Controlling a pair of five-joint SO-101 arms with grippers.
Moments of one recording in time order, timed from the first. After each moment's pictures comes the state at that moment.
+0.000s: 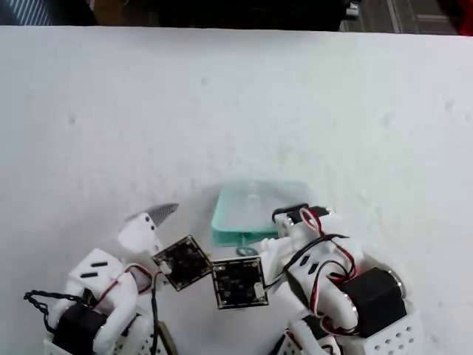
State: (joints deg) left arm 18.9 -104.7 74.1 71.9 -39.2; right arm -28.9 -65.5 30.8 92.0 80.8
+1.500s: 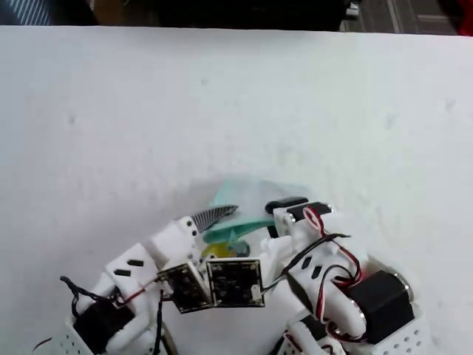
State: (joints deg) left arm 38.4 -104.9 81.8 47.5 -25.5; right arm -33.3 -65.3 26.8 91.3 75.6
